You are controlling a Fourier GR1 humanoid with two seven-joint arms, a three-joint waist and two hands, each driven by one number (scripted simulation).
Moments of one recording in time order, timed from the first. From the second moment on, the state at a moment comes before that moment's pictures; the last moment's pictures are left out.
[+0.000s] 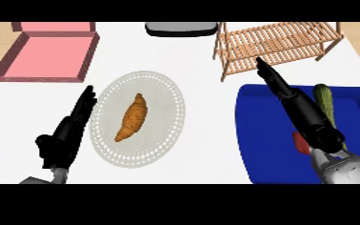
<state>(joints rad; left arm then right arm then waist) -0.03 0.45 -0.33 -1.51 0.27 0.31 -0.07 -0.22 -0.47 0.31 -1.70 -0.12 -0.01 0.07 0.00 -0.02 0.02</state>
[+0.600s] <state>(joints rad) -0.10 0.44 -0.32 -1.51 0.23 0.32 -0.05 -0.05 -0.55 -0.11 -1.58 -0.16 -0.25 -0.01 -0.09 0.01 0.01</state>
